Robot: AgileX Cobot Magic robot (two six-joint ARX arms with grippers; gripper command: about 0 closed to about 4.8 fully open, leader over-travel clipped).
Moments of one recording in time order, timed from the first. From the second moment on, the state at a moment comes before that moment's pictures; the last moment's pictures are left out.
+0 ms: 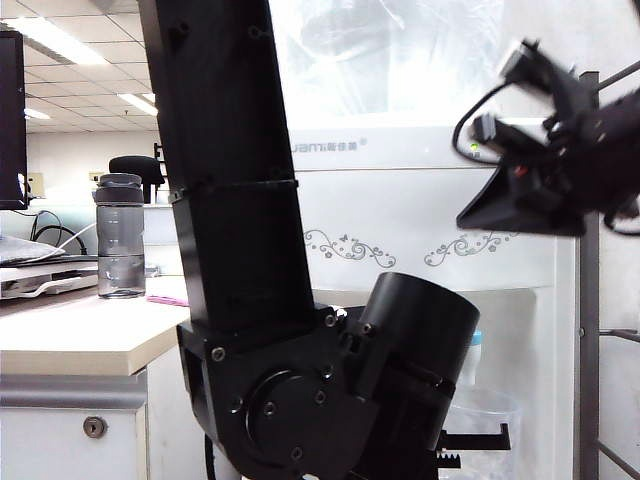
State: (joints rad) left arm -1.02 2.47 1.10 0.89 -0.75 -0.42; right arm 0.42 1.25 0.37 0.58 -0.21 0.22
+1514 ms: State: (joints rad) left arm -1.02 2.47 1.10 0.89 -0.75 -0.42; right arm 0.42 0.53 0.36 -0.09 -0.11 0.05
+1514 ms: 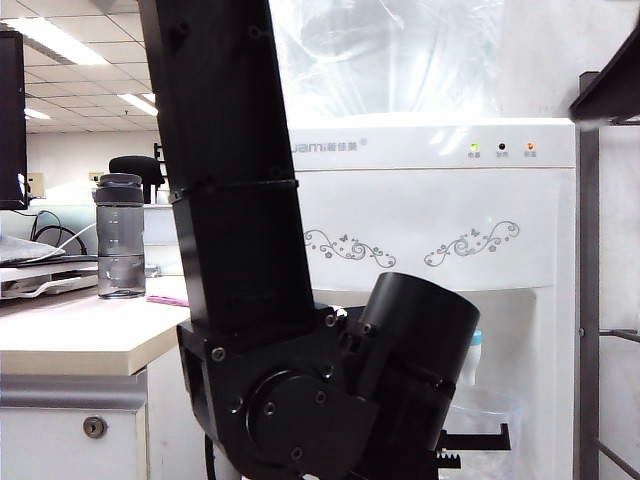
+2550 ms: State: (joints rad) left arm -1.02 2.47 1.10 0.89 -0.75 -0.42; right arm 0.42 0.43 0.36 -0.25 -0.08 0.05
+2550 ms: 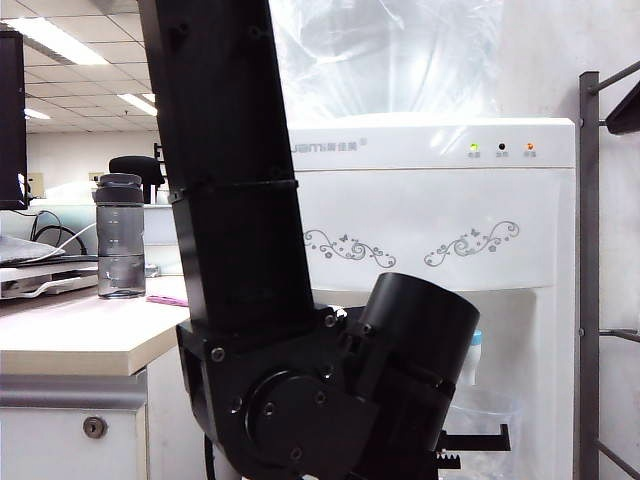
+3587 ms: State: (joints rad) left arm -1.03 2.47 1.10 0.89 -0.64 -0.39; right arm 0.42 0.42 0.36 -0.25 -0.08 0.05
